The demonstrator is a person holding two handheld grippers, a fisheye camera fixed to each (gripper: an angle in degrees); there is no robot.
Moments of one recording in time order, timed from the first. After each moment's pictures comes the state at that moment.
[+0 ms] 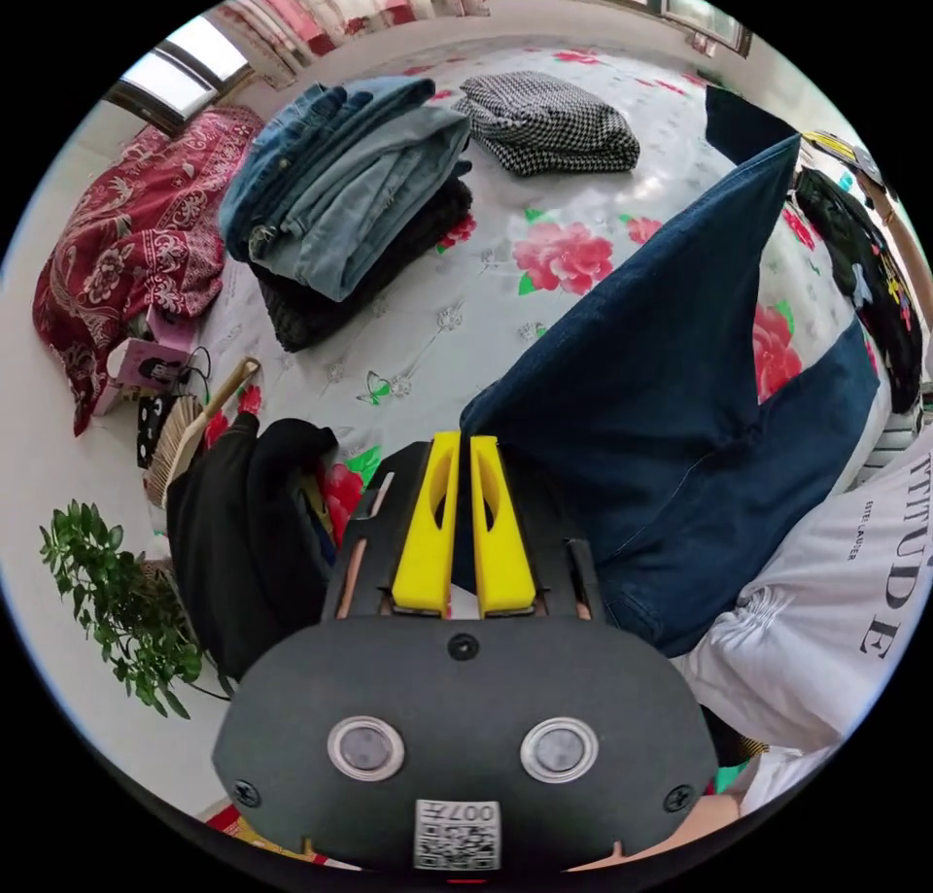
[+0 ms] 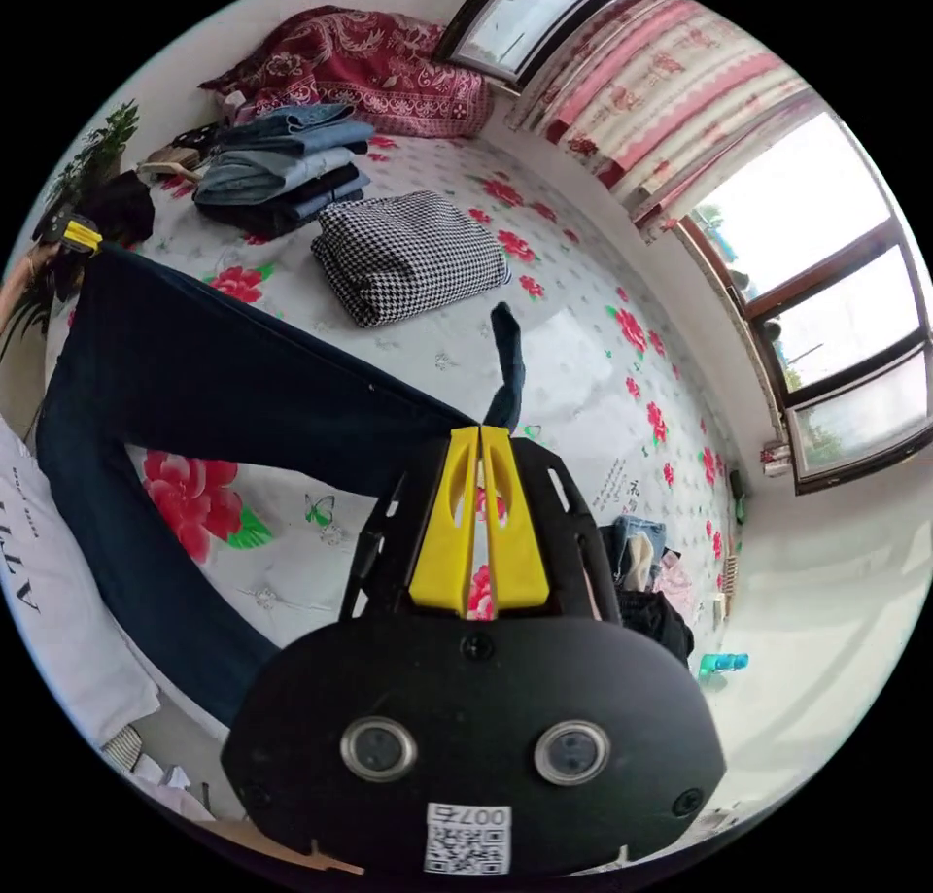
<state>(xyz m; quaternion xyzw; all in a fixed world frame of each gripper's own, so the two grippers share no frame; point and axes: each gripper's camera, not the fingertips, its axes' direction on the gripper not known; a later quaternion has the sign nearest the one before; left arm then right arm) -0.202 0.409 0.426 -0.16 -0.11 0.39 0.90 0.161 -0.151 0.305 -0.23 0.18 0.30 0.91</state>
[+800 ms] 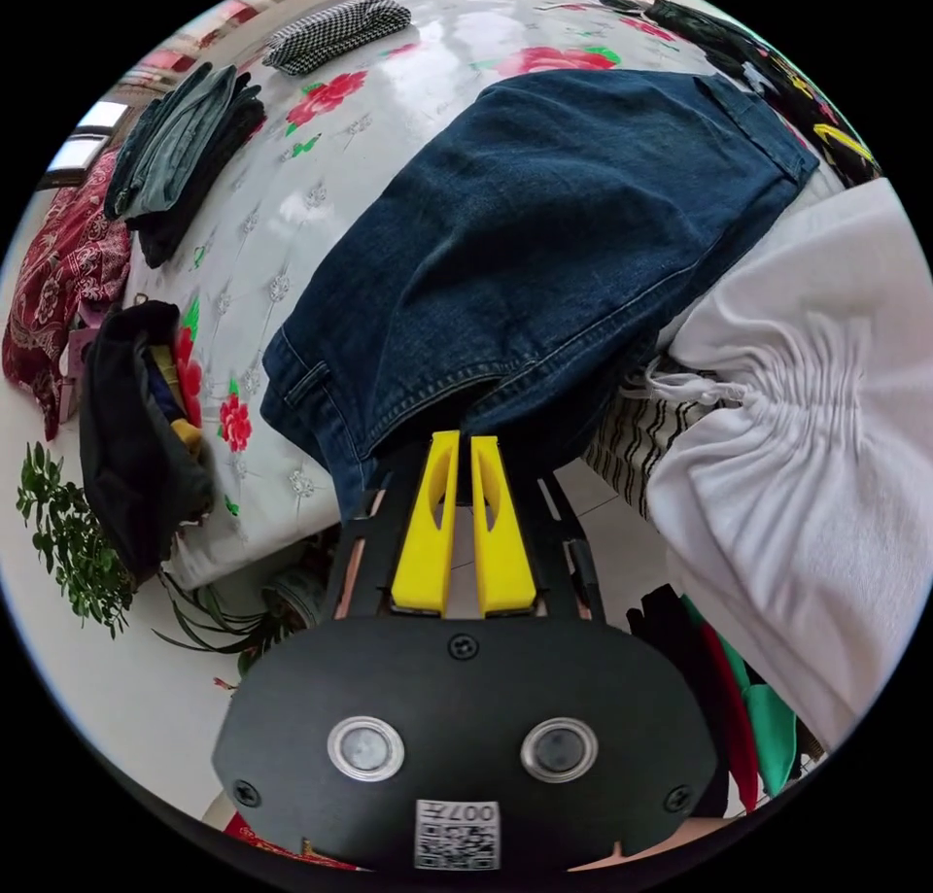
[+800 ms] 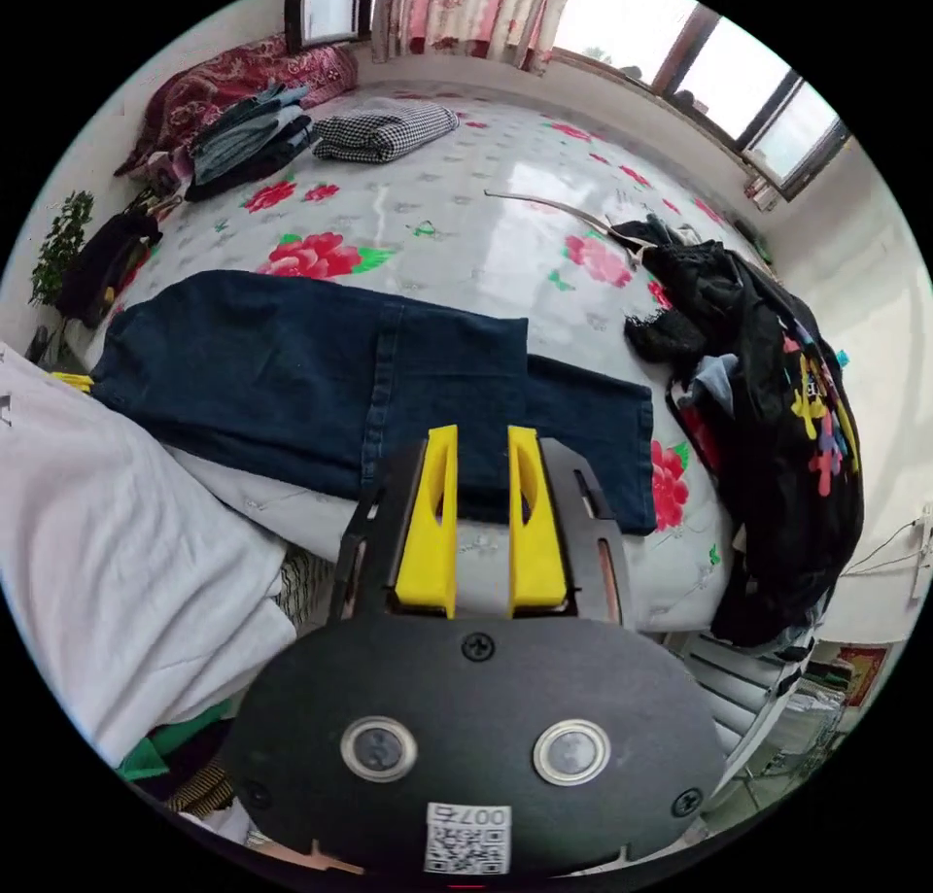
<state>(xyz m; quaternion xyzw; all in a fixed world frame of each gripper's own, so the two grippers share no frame) -0.208 0.726 0.363 -0.27 -0.11 0.46 0.84 -0.195 0.059 0.143 -0.24 0.12 0.54 0.80</state>
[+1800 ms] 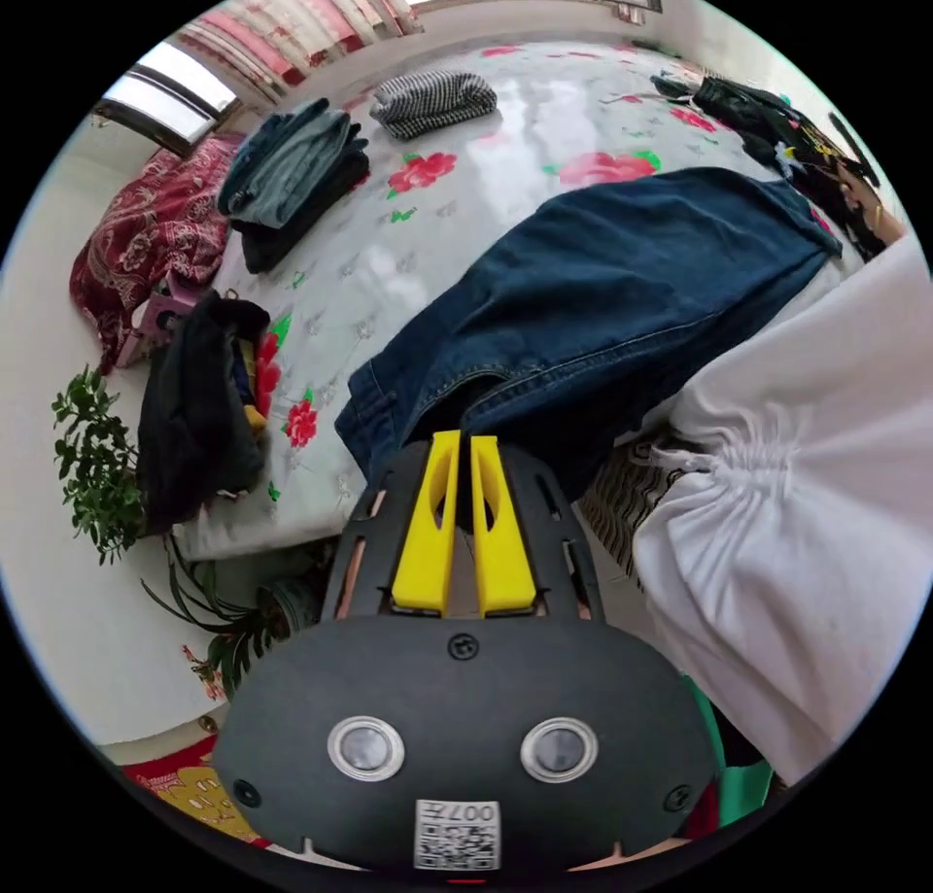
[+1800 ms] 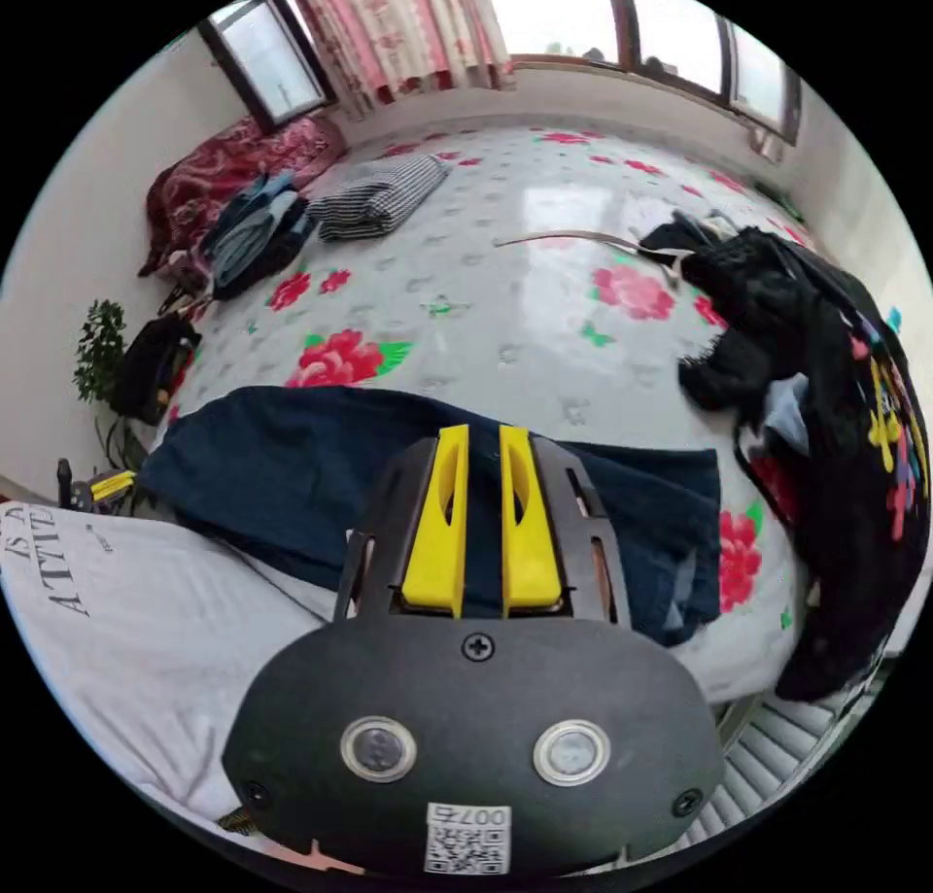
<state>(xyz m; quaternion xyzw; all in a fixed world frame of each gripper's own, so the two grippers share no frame) -0.221 0.688 0.229 -0.12 -0.13 0.41 0.89 -0.101 0.162 0.101 -0.12 0.05 0.61 0.78</state>
